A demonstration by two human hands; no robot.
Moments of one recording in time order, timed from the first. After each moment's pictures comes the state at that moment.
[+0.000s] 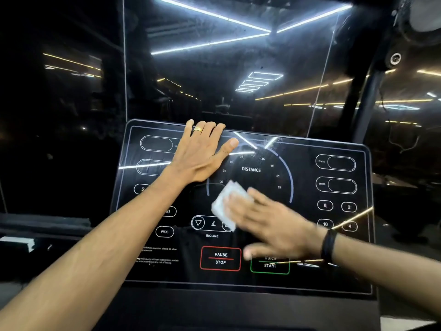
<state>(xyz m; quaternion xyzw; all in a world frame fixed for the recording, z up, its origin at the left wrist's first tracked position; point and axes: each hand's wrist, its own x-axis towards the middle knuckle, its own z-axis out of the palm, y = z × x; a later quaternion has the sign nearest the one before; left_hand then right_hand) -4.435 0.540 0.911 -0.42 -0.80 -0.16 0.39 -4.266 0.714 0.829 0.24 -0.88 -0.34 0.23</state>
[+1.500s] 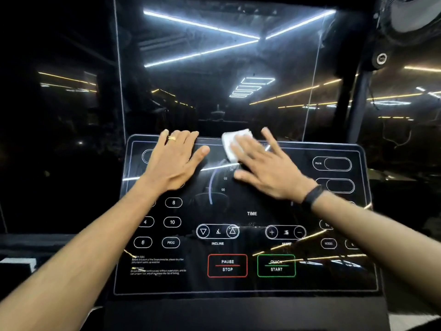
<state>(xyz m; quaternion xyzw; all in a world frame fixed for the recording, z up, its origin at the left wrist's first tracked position) -4.453 0.492 0.915 -0.39 -0.82 -0.11 0.40 -4.309 0.712 0.918 0.04 -0.88 -0.31 0.35</state>
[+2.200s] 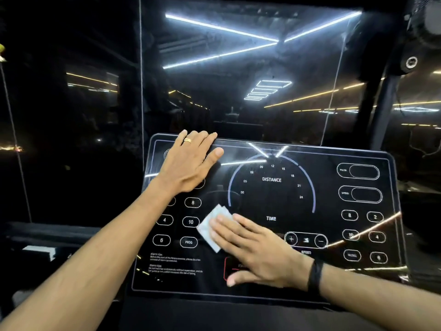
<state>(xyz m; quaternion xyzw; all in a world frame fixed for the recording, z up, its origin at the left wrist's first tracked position) -4.463 0.479 0.912 -0.42 -0.80 -0.15 0.40 -4.294 0.649 0.797 0.24 -0.87 -0.33 0.26</state>
